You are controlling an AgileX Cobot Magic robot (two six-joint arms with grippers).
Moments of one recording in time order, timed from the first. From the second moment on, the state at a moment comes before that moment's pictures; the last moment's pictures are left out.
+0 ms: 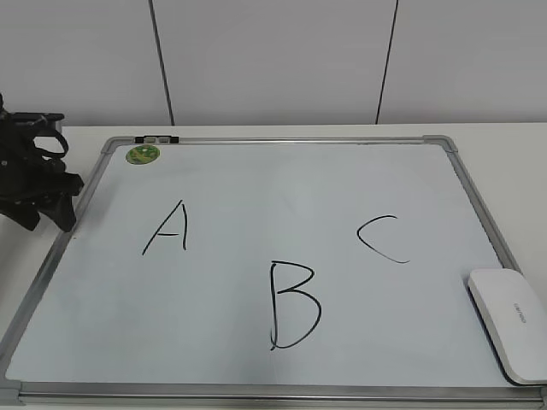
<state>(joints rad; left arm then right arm) -0.02 2.09 -1.45 -0.08 0.88 0.11 -0.04 -0.02 -0.50 -0.01 1.14 -0.08</state>
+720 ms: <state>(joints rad) -0.02 2.14 -1.46 -0.14 0.90 0.11 -0.04 -0.02 -0.50 -0.01 1.14 -0.08</state>
